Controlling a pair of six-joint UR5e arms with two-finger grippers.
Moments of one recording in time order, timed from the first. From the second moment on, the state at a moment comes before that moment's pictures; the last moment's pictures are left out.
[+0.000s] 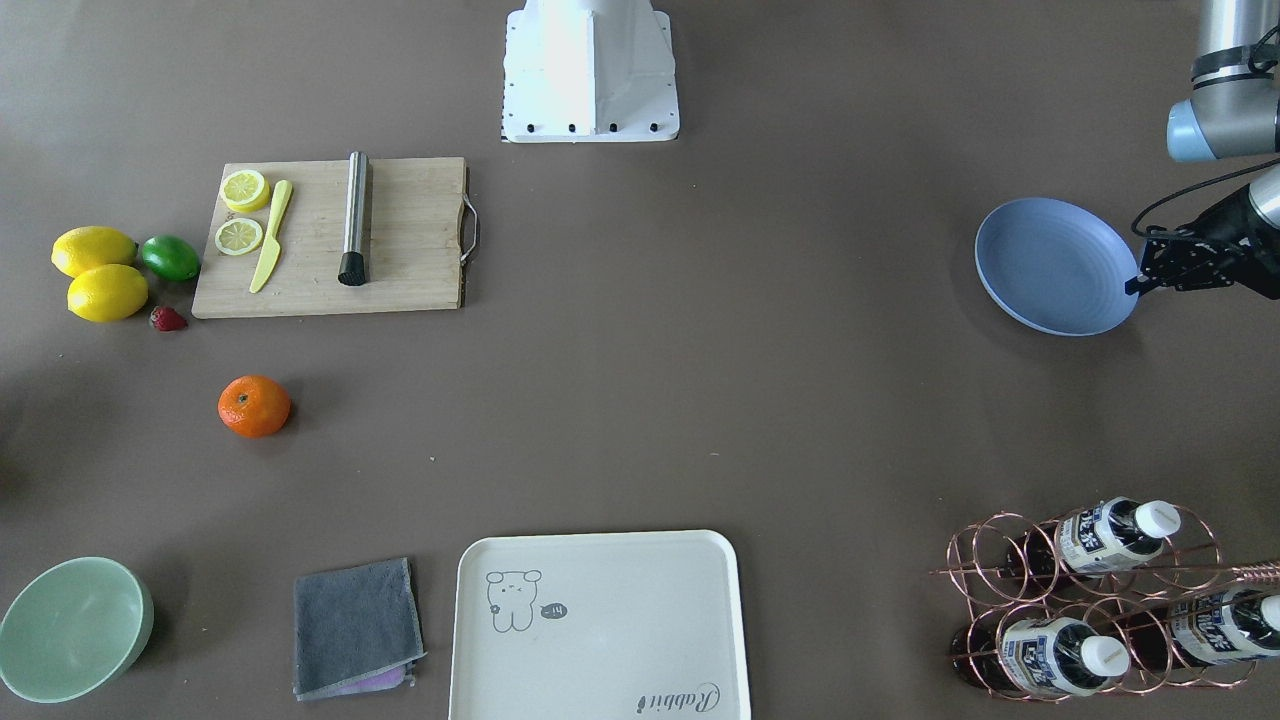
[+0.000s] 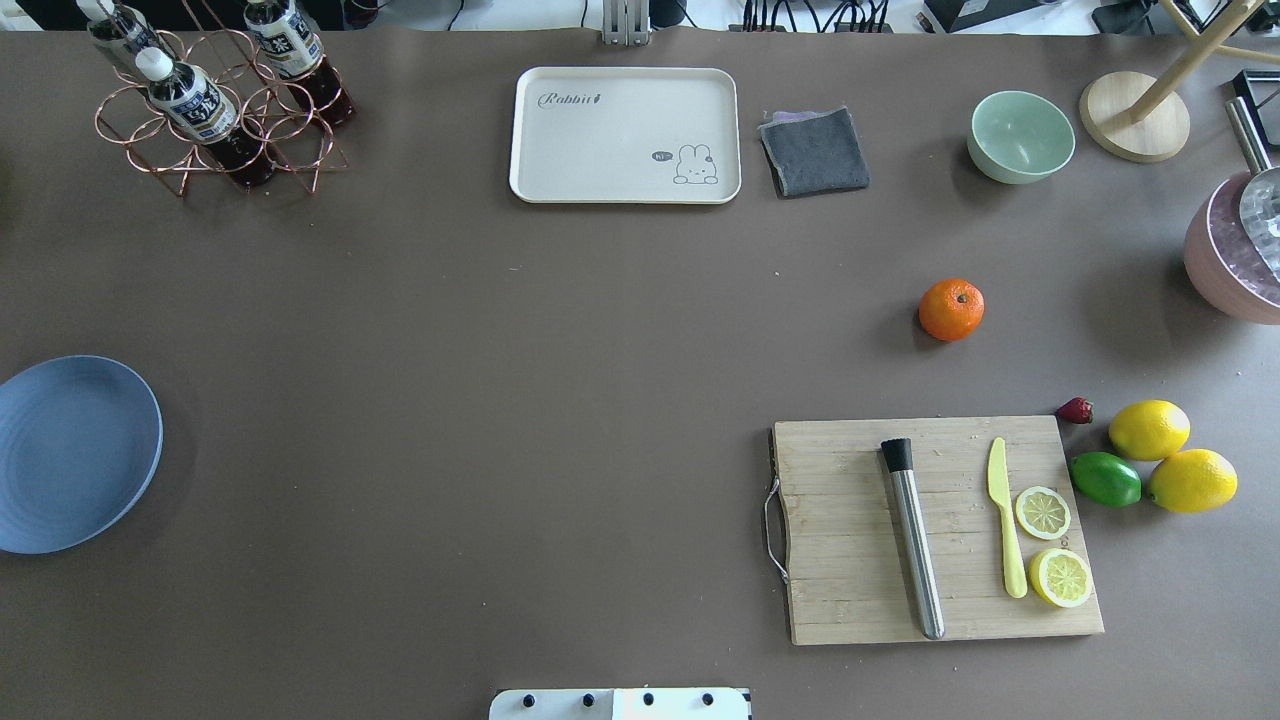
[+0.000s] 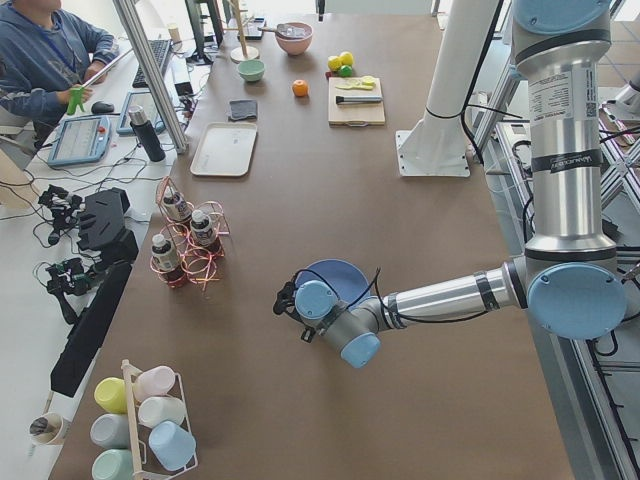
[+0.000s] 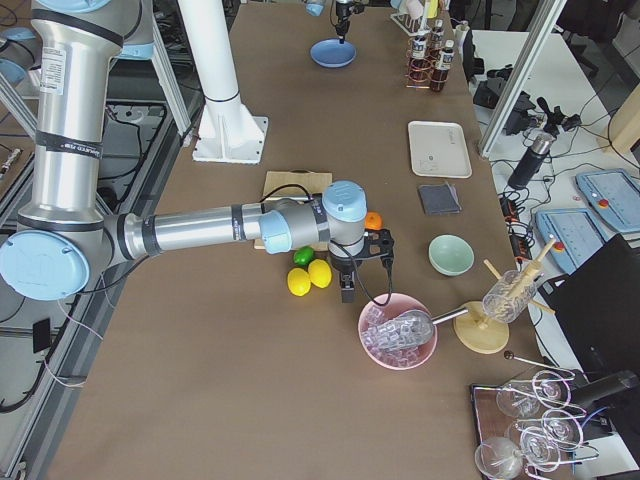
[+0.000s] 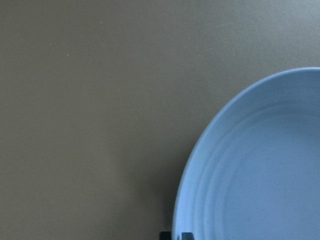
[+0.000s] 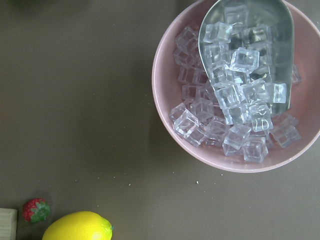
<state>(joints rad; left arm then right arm) -1.17 -1.45 -1.33 -2.59 -2.51 -0.35 1.38 -1.73 1.87 -1.44 2.29 0.25</state>
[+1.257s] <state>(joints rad) -0.76 -1.82 -1.66 -2.39 -2.16 -1.30 1.38 -1.72 1.87 -1.44 2.29 0.26</state>
